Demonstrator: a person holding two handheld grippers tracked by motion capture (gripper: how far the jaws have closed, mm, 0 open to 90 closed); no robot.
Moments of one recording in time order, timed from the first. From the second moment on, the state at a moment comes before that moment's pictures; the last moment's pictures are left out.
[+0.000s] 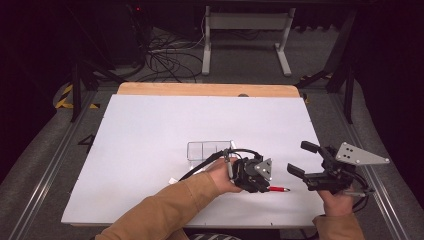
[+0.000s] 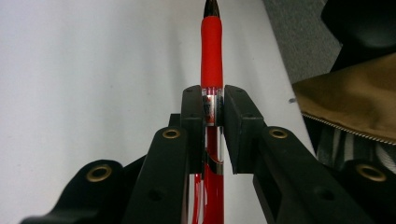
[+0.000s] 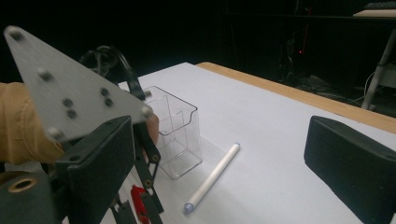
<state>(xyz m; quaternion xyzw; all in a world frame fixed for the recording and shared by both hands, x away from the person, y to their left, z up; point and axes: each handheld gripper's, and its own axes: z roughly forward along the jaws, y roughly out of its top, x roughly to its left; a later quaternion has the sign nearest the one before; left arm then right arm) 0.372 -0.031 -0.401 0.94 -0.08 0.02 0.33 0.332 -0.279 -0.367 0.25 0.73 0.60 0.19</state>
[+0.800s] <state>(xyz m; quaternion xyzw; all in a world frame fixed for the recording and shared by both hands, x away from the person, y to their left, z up) 0.379 0.037 -0.355 0.89 -0.01 0.02 0.45 0.333 -0.280 -0.366 0.26 0.73 0.60 0.20</state>
